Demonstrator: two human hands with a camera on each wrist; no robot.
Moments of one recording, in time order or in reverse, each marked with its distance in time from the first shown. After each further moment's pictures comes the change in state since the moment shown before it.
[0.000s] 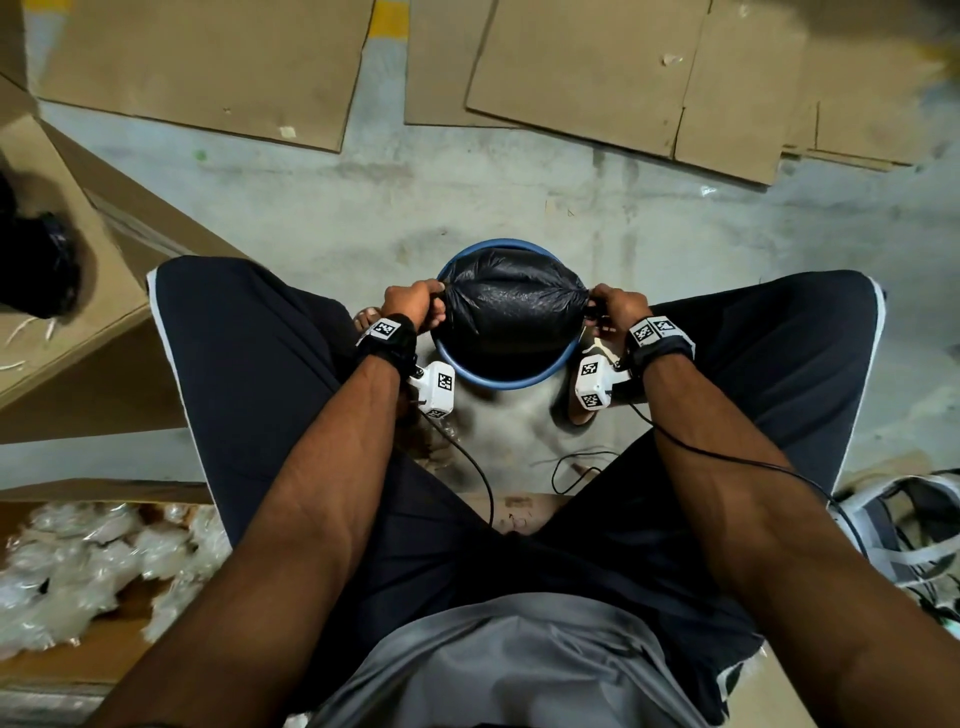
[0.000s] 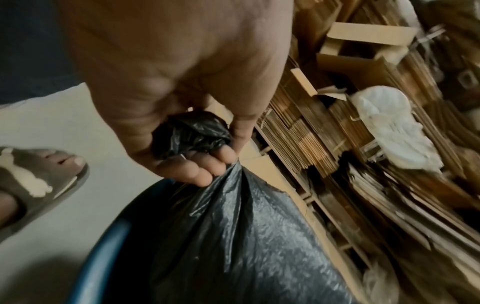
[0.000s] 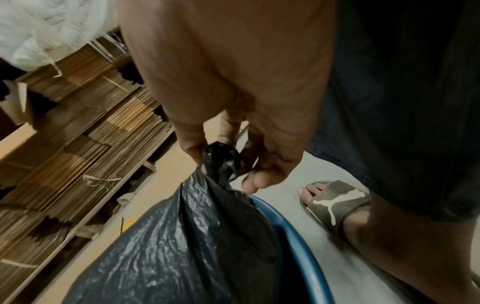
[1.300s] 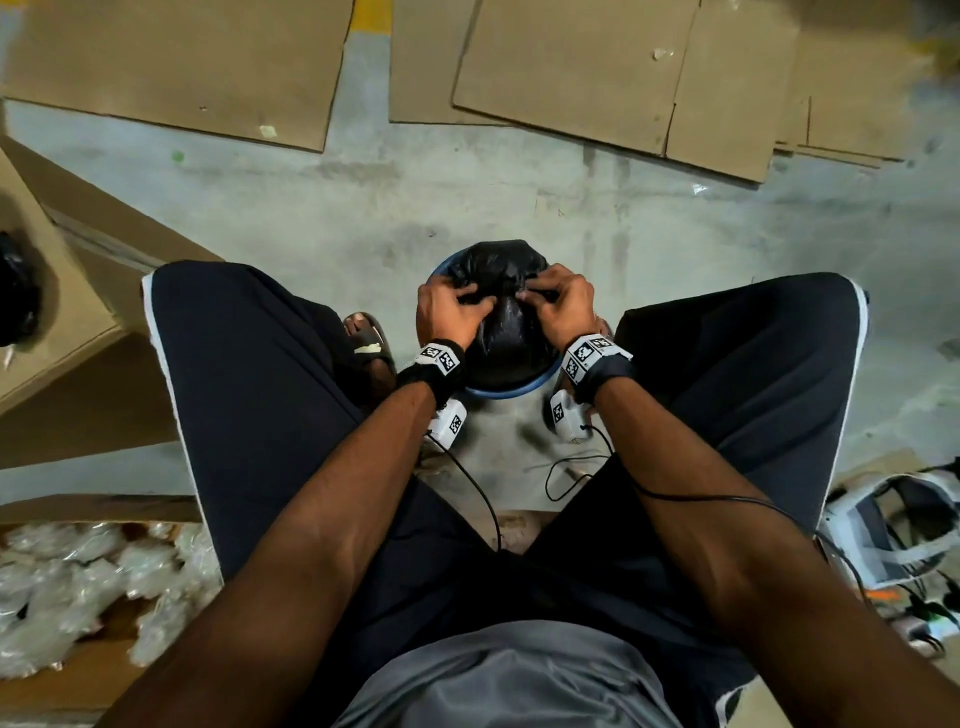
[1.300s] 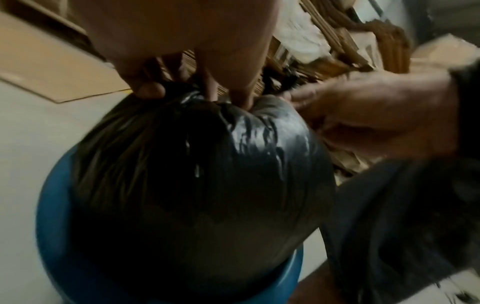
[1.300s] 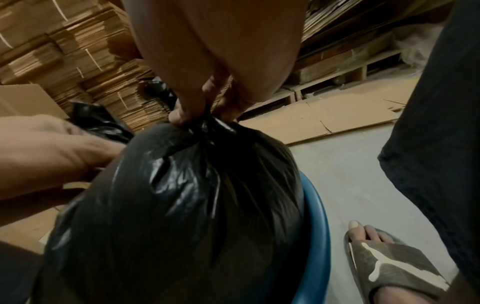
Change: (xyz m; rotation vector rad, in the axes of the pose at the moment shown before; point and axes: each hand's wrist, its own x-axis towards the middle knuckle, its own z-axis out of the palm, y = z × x) left_hand -0.007 -0.016 0.065 0.357 0.086 0.531; right_hand -0.010 0.006 0.057 -0.372 0.060 -0.886
